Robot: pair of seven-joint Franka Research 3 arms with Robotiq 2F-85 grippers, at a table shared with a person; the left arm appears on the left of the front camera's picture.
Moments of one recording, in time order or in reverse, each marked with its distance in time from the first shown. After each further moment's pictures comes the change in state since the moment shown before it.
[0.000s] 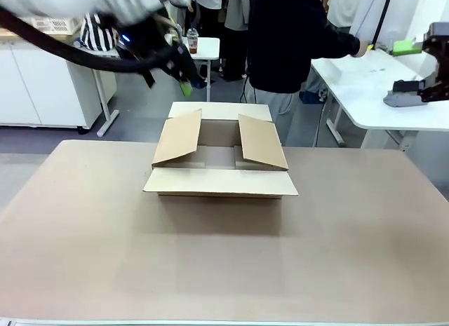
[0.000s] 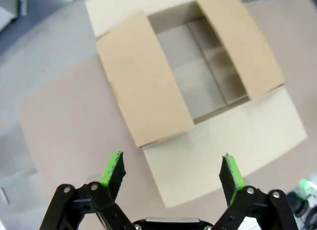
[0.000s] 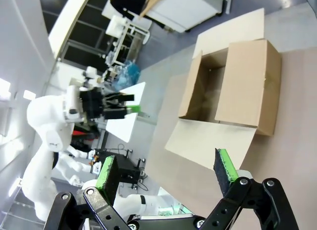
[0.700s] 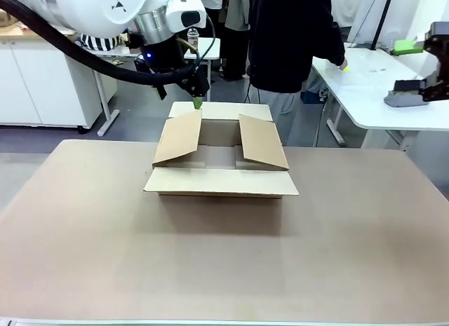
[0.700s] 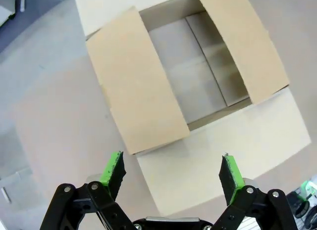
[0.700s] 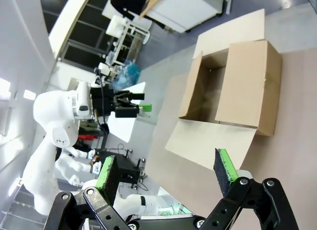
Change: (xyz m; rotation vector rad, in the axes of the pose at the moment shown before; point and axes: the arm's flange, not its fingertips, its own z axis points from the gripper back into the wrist) left arm 0.010 -0.010 -0.025 -0.009 0.032 -0.012; right arm 0.001 0.001 0.000 0.000 0.001 0.003
